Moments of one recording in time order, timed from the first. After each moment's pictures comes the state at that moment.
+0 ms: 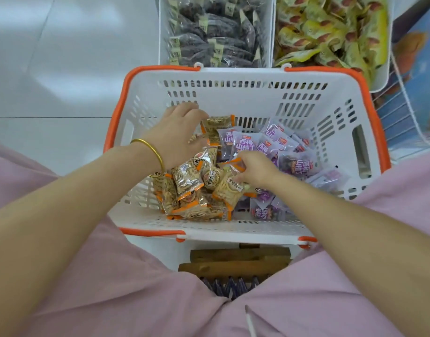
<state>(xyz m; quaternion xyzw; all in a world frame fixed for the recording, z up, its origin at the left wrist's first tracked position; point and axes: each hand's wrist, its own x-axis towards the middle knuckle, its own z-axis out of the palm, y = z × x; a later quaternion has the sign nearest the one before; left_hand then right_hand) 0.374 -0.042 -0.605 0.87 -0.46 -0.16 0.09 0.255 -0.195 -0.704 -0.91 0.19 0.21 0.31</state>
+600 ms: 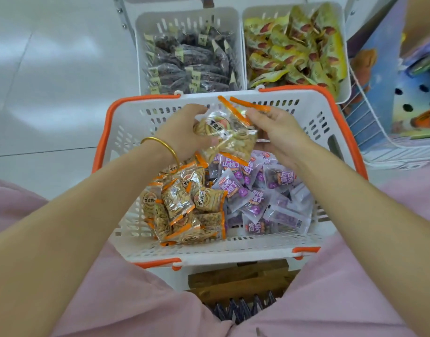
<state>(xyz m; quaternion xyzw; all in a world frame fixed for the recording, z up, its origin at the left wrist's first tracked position) 0.377 -0.092 -0.580 0.85 -0.34 -0.28 0.27 0.260 -0.238 -0.605 -0.61 0.35 -0.09 0.70</state>
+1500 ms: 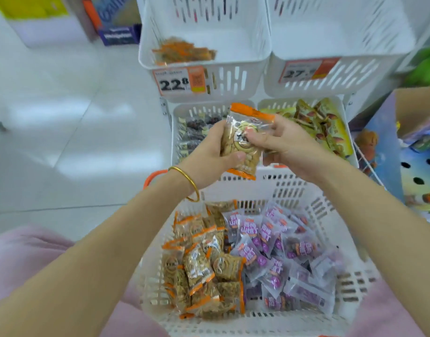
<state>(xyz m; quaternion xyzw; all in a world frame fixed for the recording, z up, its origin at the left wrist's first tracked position) 0.414 -0.123 -0.508 0.73 -0.39 -0.29 0.48 0.315 -0.268 -0.505 -0.71 0.18 -0.11 0.67</state>
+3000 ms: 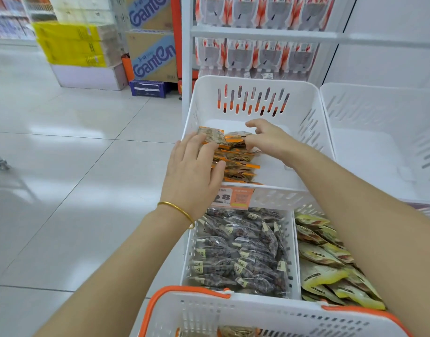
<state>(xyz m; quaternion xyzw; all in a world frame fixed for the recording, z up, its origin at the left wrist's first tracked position) 0.614 -0.167 -0.468 0.87 -0.39 0.17 0.25 0.590 -0.357 -0.431 -0.89 0.22 -0.06 0.41</state>
